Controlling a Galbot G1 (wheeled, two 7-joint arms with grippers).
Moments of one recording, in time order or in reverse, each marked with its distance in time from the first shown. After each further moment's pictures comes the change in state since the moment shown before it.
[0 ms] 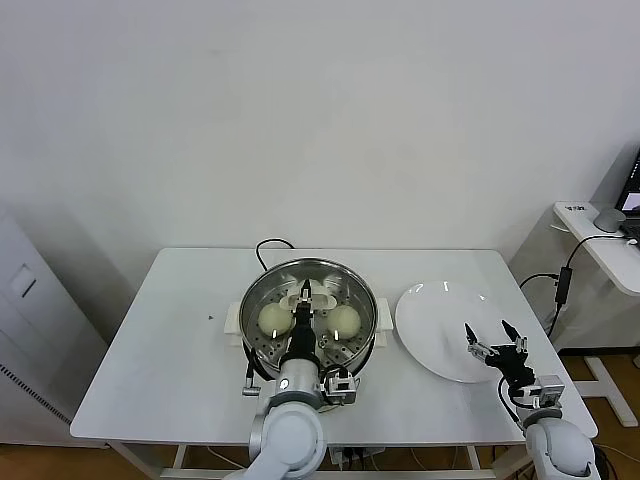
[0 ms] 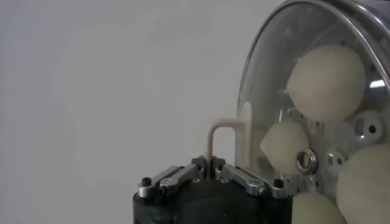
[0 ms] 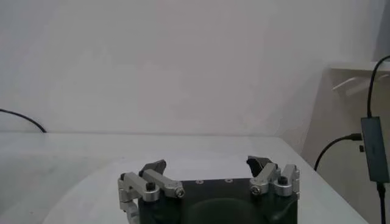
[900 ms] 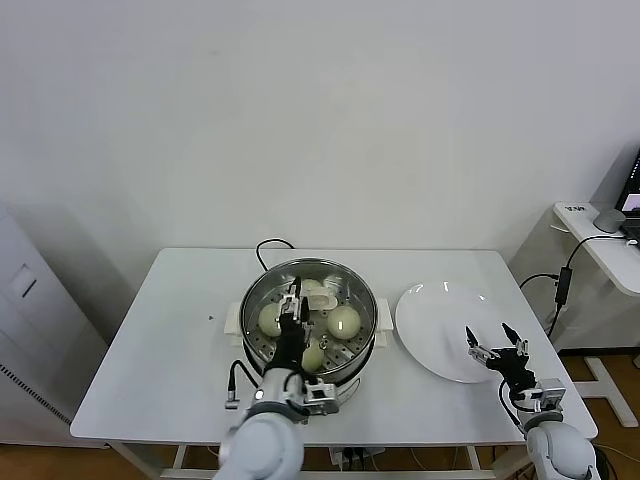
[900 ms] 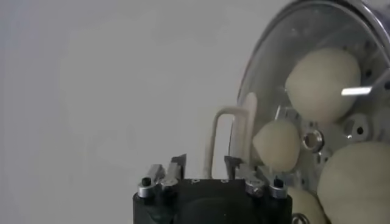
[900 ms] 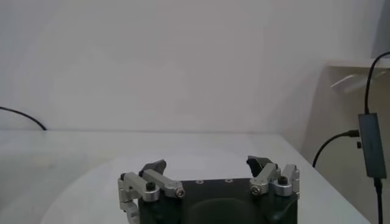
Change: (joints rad) left arm 0.083 0.078 -0.075 -0.145 -0.392 -0.058 -0.116; right arm -0.007 0.002 0.006 -0.006 -0.002 0.005 -0.009
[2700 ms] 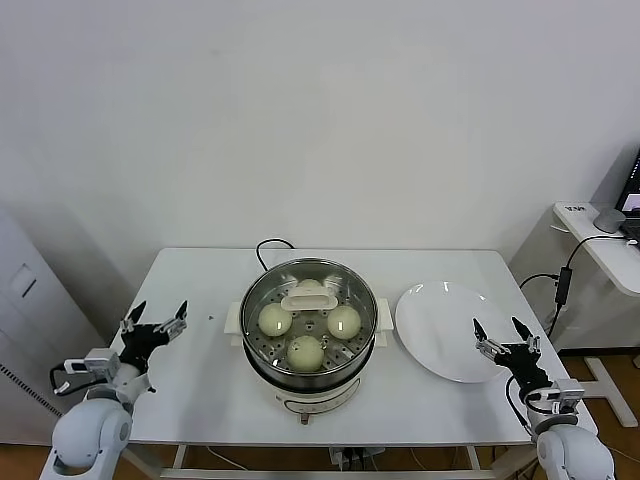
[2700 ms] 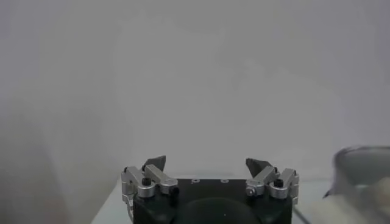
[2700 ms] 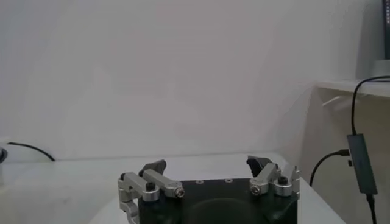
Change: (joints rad) left arm 0.173 0.100 -0.760 0.220 -1.586 -0.373 -0.213; right arm -0.106 -0.002 0.041 0.224 0.091 -0.100 0.057
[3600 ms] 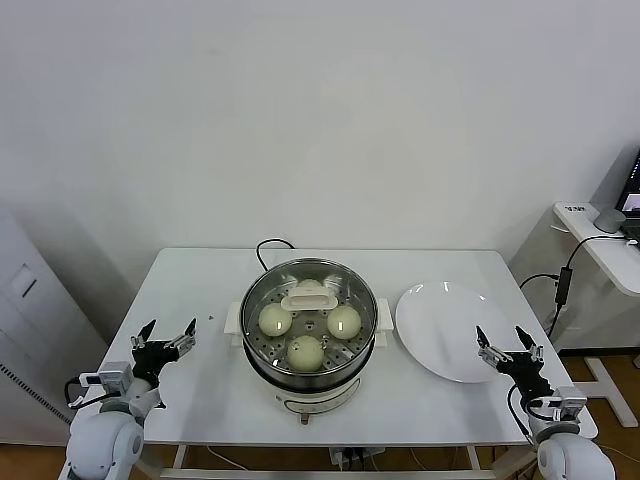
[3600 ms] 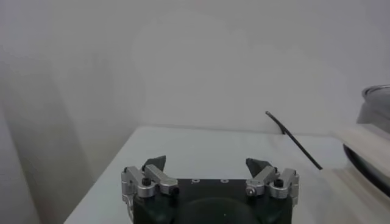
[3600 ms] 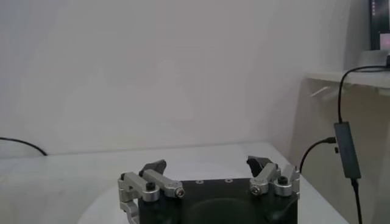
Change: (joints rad) left arm 0.030 -0.035 0.028 0.010 0.019 0.018 -0.018; right arm -0.028 0.025 0.018 0.009 -0.005 -0.015 0.009
